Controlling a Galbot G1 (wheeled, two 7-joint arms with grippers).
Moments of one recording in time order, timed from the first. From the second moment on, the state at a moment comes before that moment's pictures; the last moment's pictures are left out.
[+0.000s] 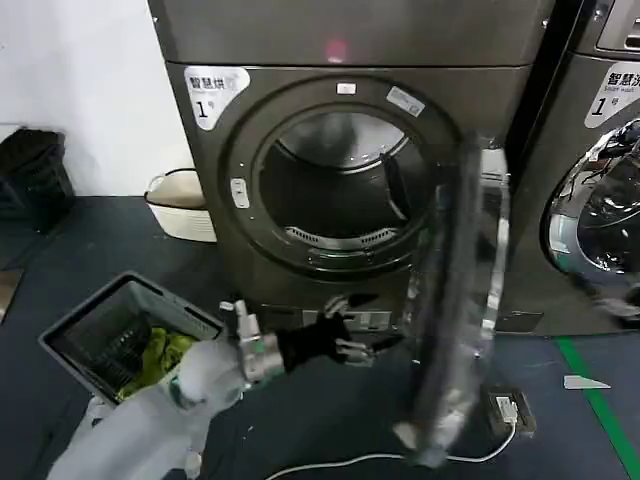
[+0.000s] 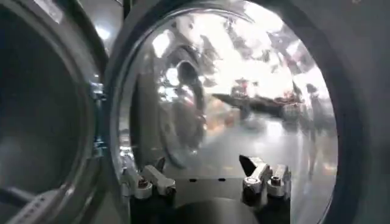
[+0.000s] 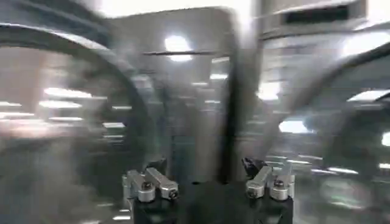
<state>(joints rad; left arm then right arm) 0.64 -0.96 0.27 -1.85 -0.73 0.08 0.49 -1.30 1.12 1.51 1.80 0.59 -0.16 -0.73</state>
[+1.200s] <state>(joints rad) 0.26 -1.44 0.58 -1.43 -0.72 0.06 0.26 -1.51 1.04 2.12 1.77 0.38 -0.24 -0.14</state>
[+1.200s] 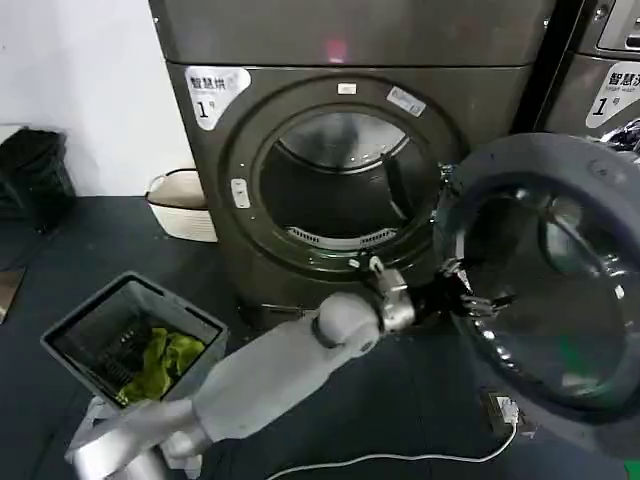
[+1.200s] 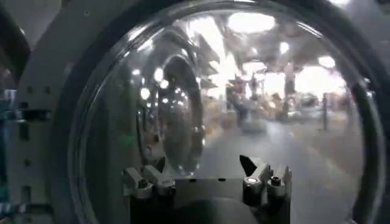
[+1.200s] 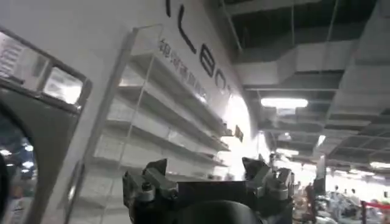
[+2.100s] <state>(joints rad) 0.25 -1.41 0.55 -1.43 -0.56 -0.15 0.09 -1.53 1.05 2.15 1.80 0.34 -0.20 -0.13</state>
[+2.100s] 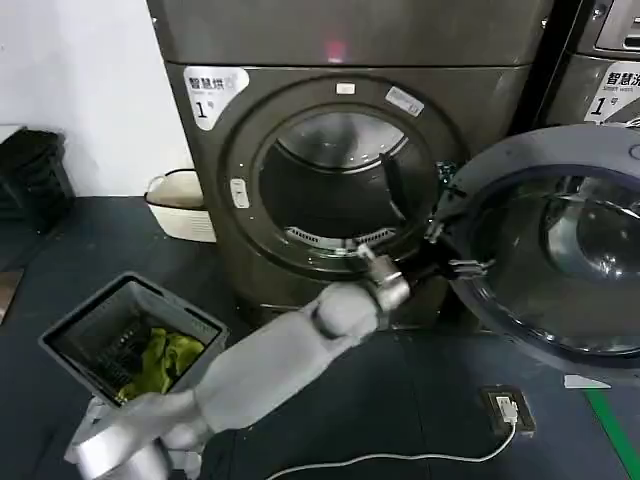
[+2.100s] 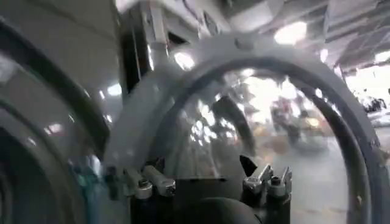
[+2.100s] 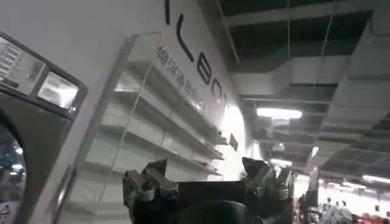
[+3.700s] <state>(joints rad) 0.74 0.01 0.08 -1.69 -0.59 0.13 0.44 -1.40 0.96 2.20 1.75 0.07 -0.08 -0.14</state>
